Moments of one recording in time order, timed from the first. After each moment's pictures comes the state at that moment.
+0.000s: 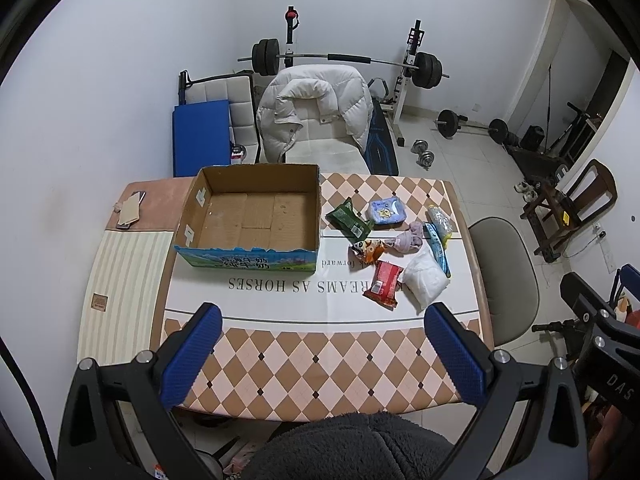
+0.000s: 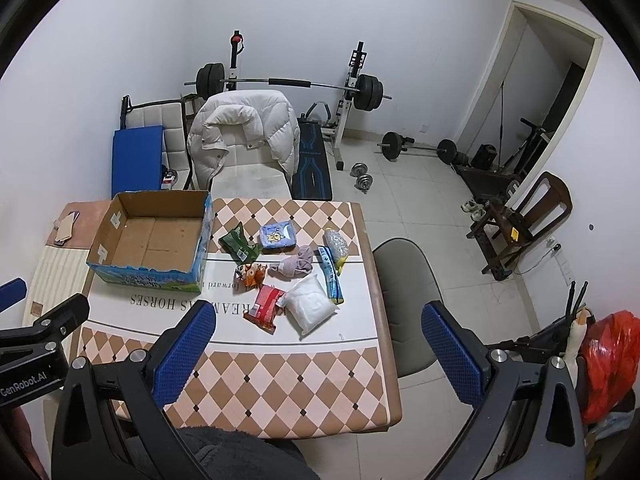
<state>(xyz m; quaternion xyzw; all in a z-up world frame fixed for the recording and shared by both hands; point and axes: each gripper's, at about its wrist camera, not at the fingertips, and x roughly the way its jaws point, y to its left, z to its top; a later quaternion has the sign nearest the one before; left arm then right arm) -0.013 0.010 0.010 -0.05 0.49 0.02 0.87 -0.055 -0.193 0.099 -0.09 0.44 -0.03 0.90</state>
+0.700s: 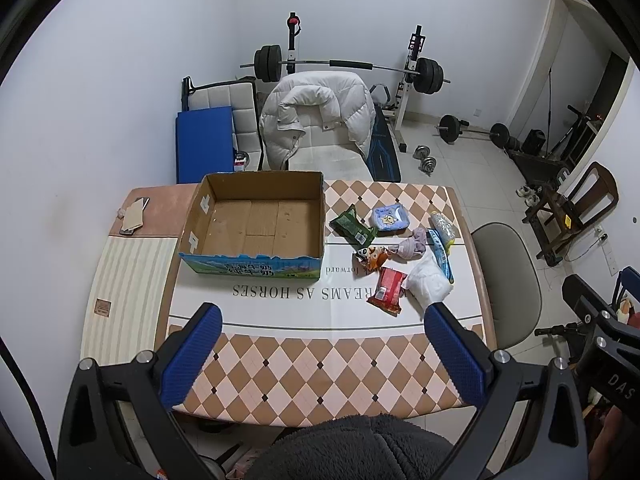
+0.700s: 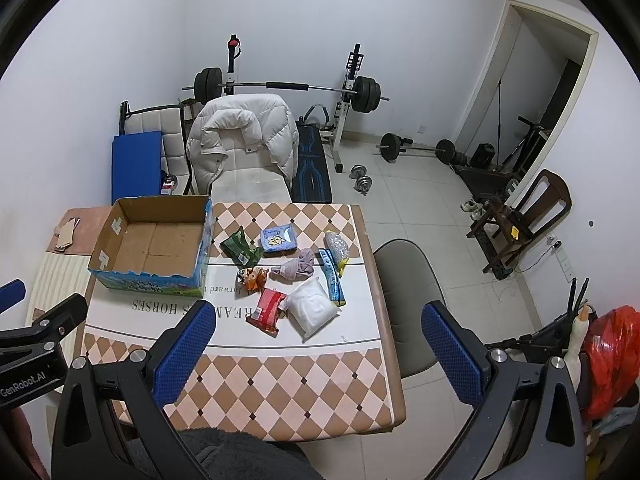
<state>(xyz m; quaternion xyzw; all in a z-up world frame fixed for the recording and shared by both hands) -0.015 0.009 0.008 -0.04 0.48 0.03 0.88 -0.054 -0.192 0.106 -0.08 0.43 -0.03 0.90</state>
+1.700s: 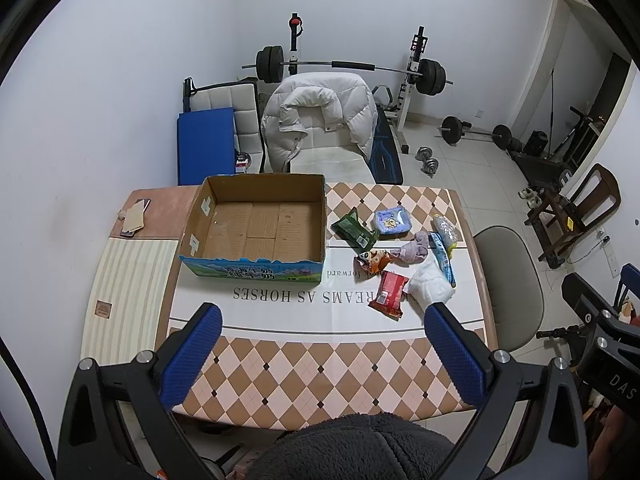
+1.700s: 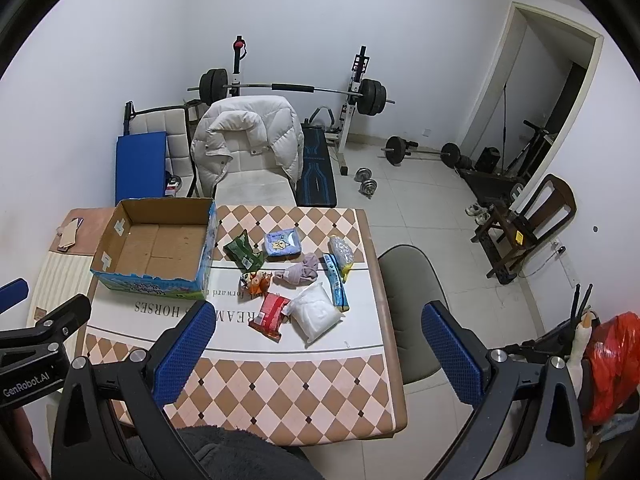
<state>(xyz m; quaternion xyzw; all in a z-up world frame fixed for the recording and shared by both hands) -0.013 0.009 0.004 -0.04 0.48 0.03 0.88 -0.047 -0.186 0.108 -0.08 0.43 -0.02 0.90</state>
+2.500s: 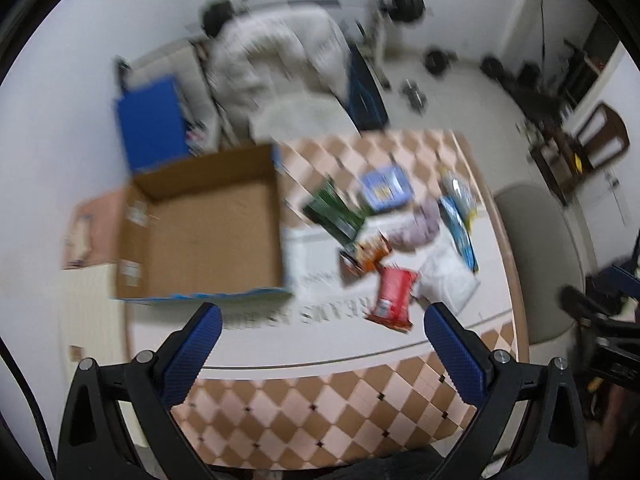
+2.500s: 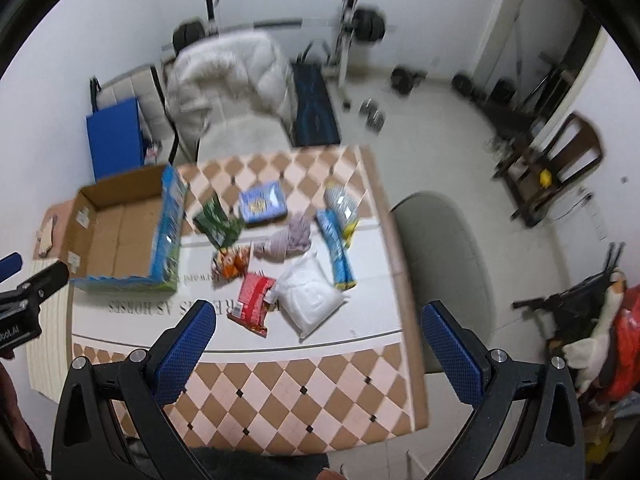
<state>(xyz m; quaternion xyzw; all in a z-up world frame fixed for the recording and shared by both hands) 0.167 -0.038 -0.146 0.02 0.59 -0.03 0.81 0.123 -0.264 -0.076 -0.01 0.56 0.00 0.83</state>
